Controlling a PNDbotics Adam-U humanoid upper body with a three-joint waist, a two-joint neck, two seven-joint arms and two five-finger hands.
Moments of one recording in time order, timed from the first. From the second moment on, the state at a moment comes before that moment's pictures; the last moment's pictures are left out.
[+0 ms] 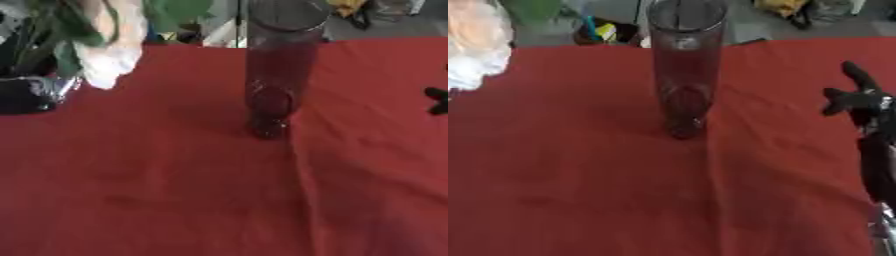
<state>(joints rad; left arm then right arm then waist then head) -0.70 0.76 -0.12 -1.81 0.12 -0.13 -0.21 -0.24 -0.27 -0.12 -1.98 -0.06 -0.44 0.11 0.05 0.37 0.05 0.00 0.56</state>
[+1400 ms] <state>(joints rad) -0.94 0.70 -0.09 -1.73 0.47 -0.03 0.17 -0.23 -0.29 -0.11 -1.98 -0.10 -0.45 0.13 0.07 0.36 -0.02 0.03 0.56</state>
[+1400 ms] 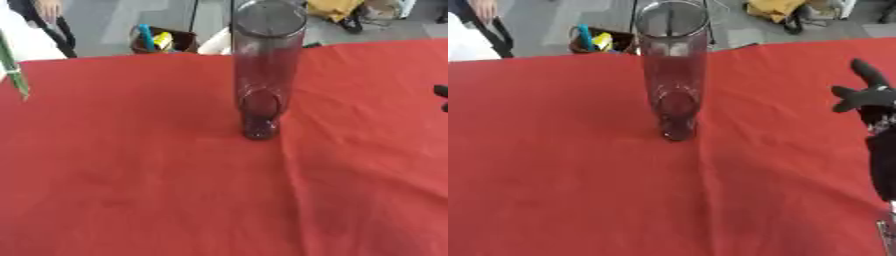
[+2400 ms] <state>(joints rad) -1.12 0.60 -0.10 -1.59 0.57 -0.13 0.27 -0.25 -0.29 -0.08 -1.98 -0.10 -0.46 0.17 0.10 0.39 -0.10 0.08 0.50</state>
